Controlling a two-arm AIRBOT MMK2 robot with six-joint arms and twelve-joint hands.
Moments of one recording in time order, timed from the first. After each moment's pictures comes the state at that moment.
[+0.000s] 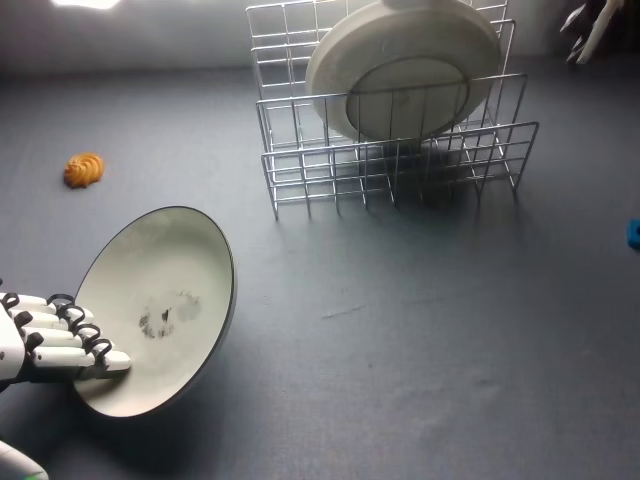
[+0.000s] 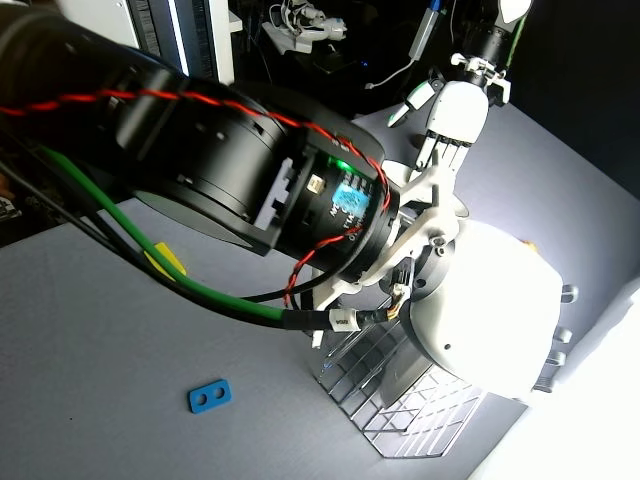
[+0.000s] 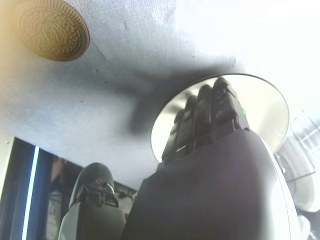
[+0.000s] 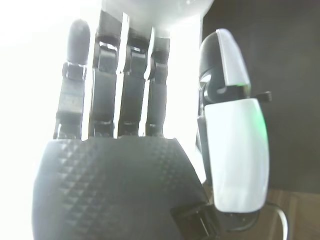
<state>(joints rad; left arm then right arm) 1.02 -0.70 1.11 1.48 -0.52 -0.38 0.04 -1.27 1.42 0.32 -0.04 -1.10</state>
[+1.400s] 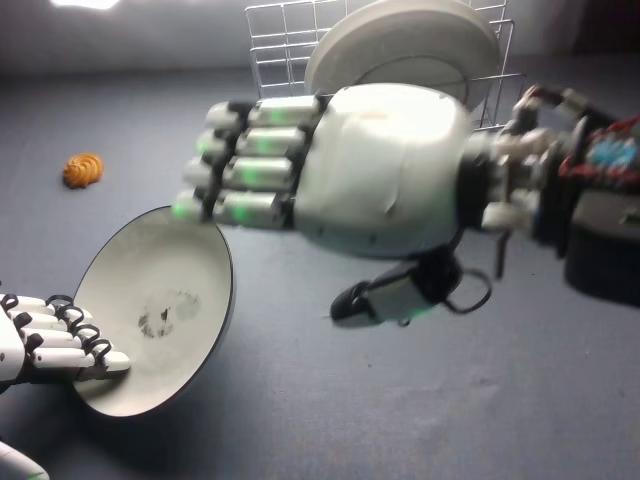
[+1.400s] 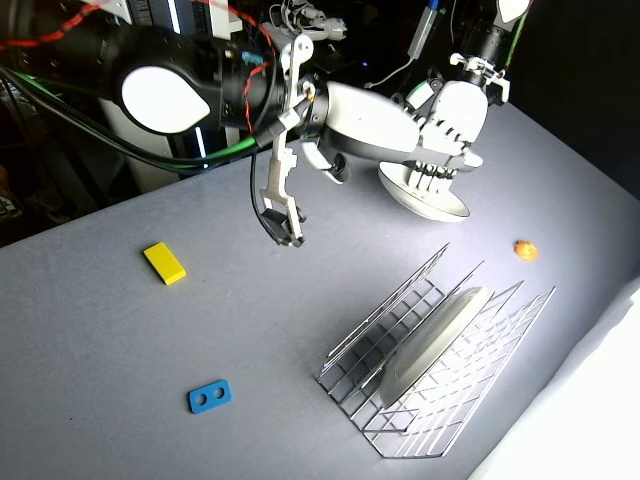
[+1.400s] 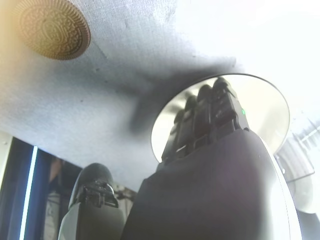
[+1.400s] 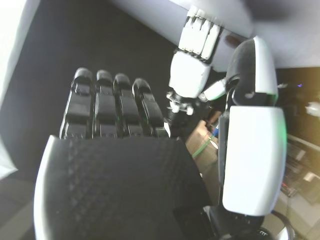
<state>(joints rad) 1.02 -0.70 1.10 1.48 -0.50 -0.38 -0.24 -1.16 0.91 -0.15 0.25 -1.32</state>
